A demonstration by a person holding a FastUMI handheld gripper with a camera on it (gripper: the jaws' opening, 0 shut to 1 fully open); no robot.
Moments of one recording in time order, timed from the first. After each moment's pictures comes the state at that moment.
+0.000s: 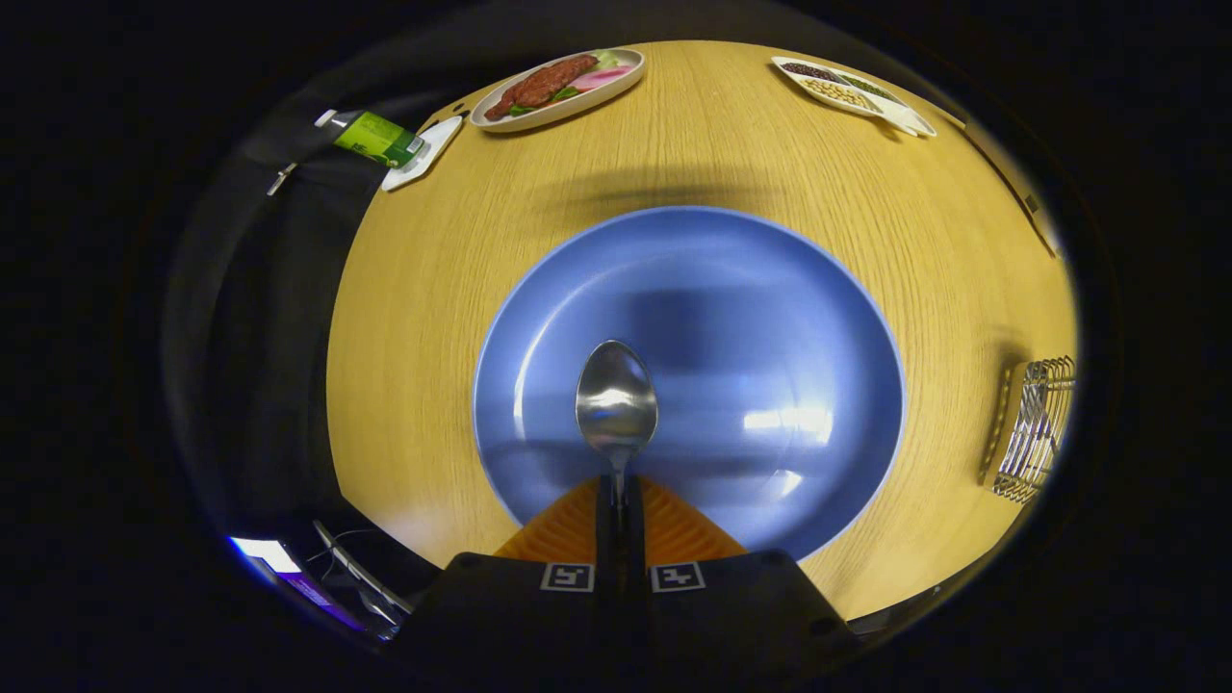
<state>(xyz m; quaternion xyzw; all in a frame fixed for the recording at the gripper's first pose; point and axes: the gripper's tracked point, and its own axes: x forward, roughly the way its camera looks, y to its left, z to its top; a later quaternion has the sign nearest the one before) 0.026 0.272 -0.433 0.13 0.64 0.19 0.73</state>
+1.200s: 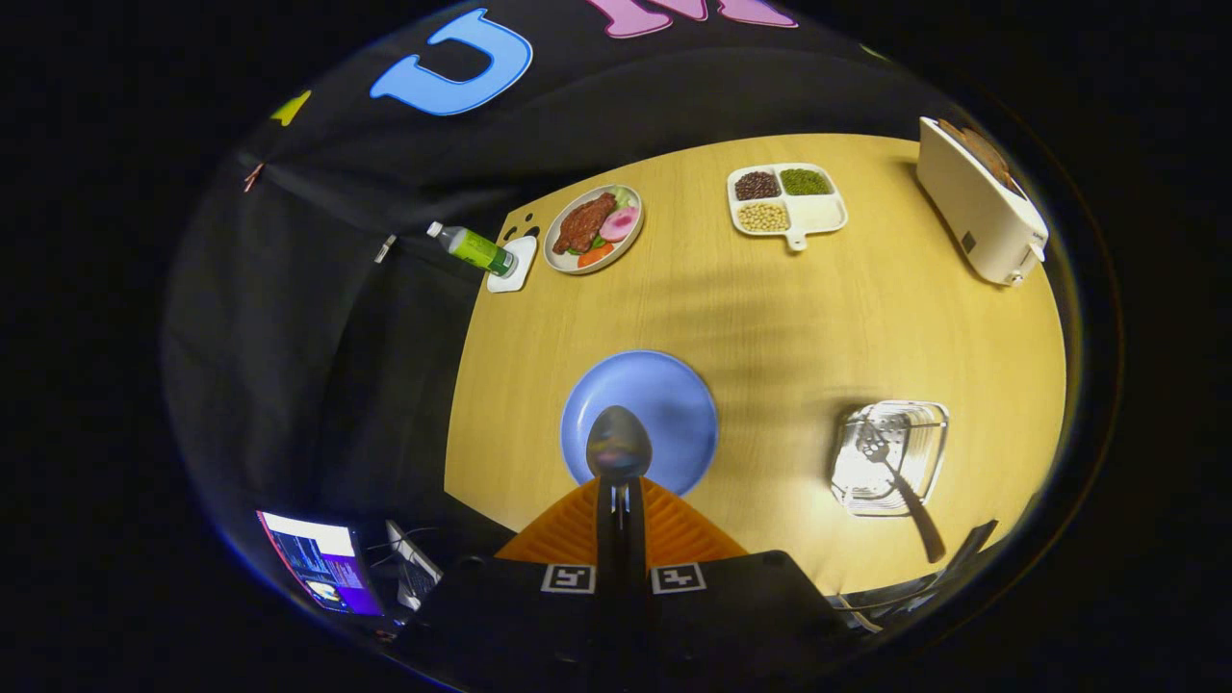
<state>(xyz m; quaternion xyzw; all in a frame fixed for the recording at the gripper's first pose) 0.047 0.113 -0.257 0.20 0.55 0.24 0.77</state>
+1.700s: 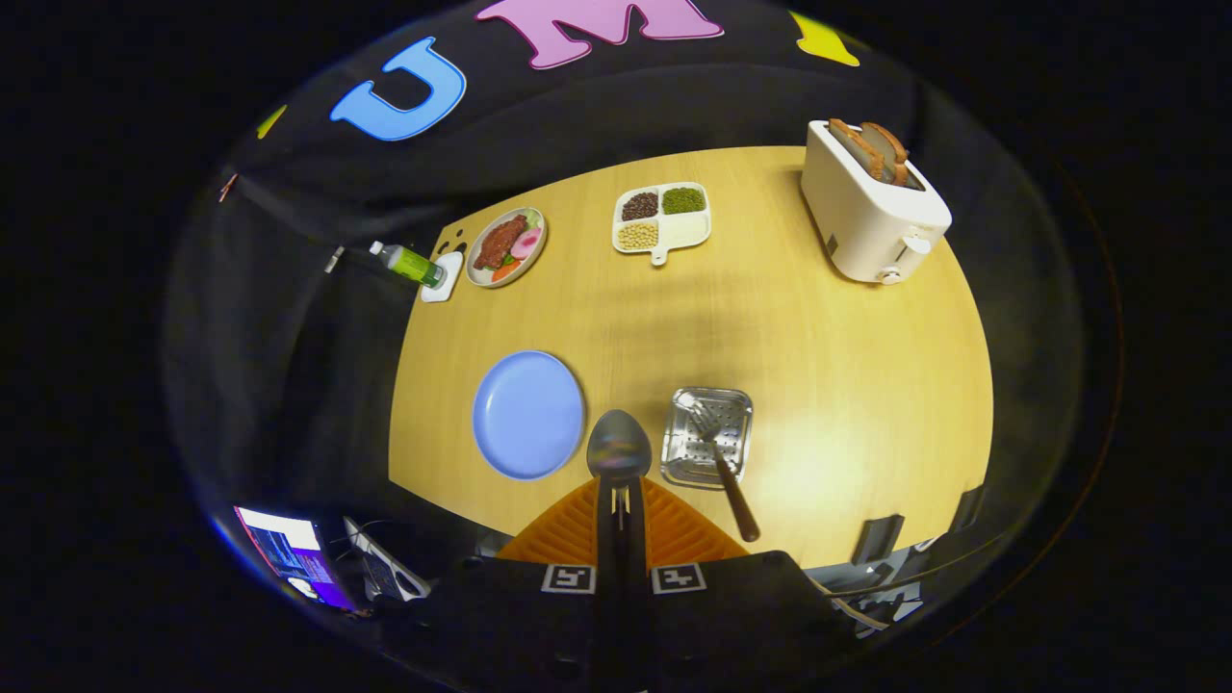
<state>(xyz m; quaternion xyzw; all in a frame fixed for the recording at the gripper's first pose) 0.038 -0.019 -0.263 0.14 0.58 0.17 0.79</state>
